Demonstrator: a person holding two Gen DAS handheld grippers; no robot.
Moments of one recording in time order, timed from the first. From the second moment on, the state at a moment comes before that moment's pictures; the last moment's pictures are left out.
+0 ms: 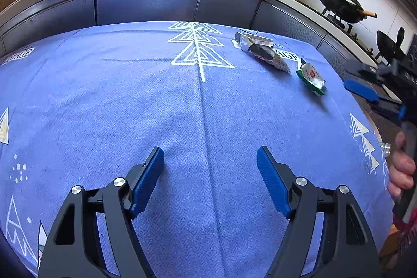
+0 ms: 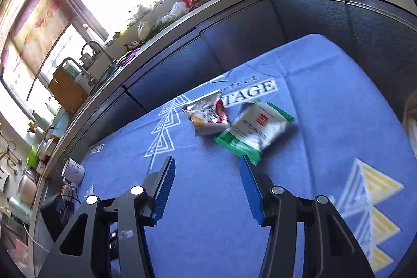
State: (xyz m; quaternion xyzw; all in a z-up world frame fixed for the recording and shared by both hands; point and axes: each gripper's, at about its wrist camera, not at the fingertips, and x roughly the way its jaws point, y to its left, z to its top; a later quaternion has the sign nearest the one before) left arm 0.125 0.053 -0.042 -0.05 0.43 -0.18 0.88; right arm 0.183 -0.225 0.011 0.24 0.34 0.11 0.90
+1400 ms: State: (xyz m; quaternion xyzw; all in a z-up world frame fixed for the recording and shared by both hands) left arm 0.178 0.043 -0.038 -0.11 0.47 -0.19 0.85; right arm 0.182 -0.282 -0.017 0.33 0.36 0.18 0.86
